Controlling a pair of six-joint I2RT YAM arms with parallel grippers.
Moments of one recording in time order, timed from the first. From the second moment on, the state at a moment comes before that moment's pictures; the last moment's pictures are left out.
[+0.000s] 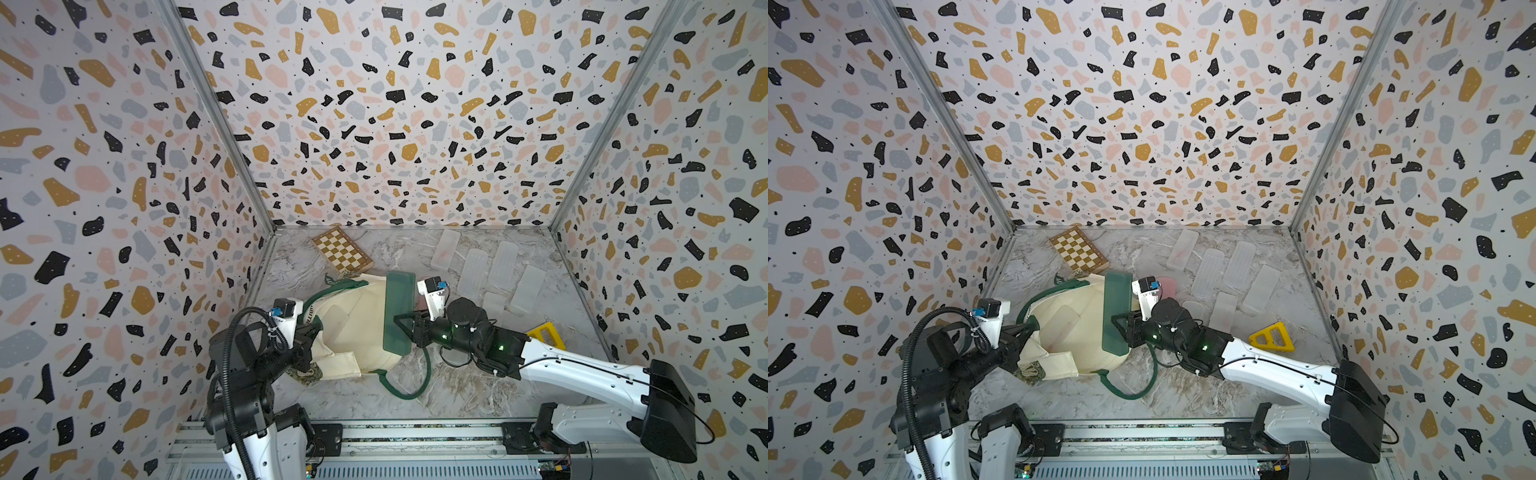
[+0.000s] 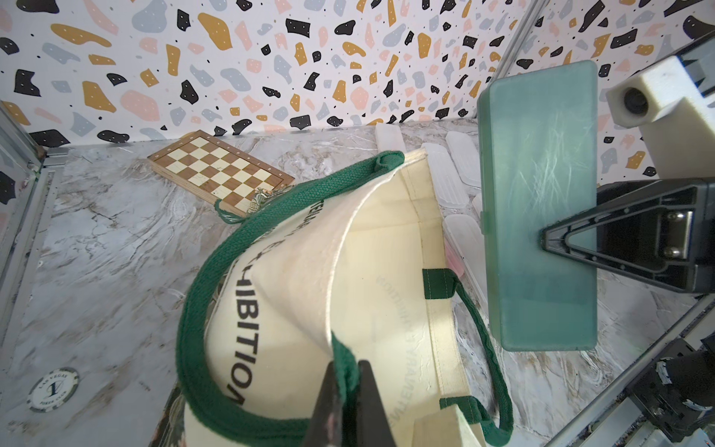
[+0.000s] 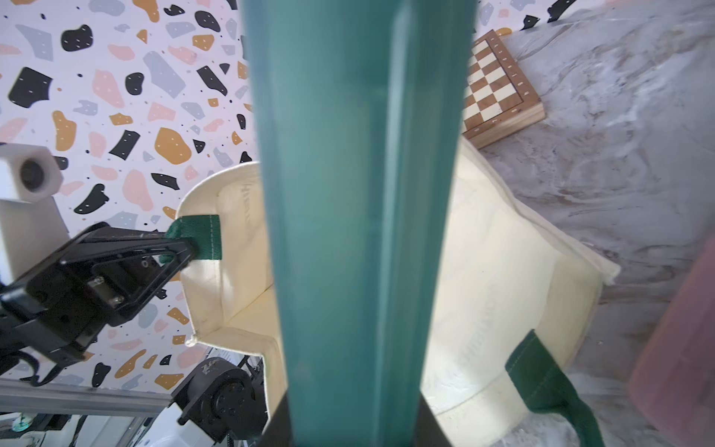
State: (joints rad) left arm 0.42 0.46 0.85 -1.00 0.84 0.28; right arm 1.05 1.24 0.86 0.06 -0.02 0.68
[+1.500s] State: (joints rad) left arm 0.42 0.49 0.85 -0.98 0.80 0.26; right arm 0.51 1.66 1.22 -0.01 -0.32 0.56
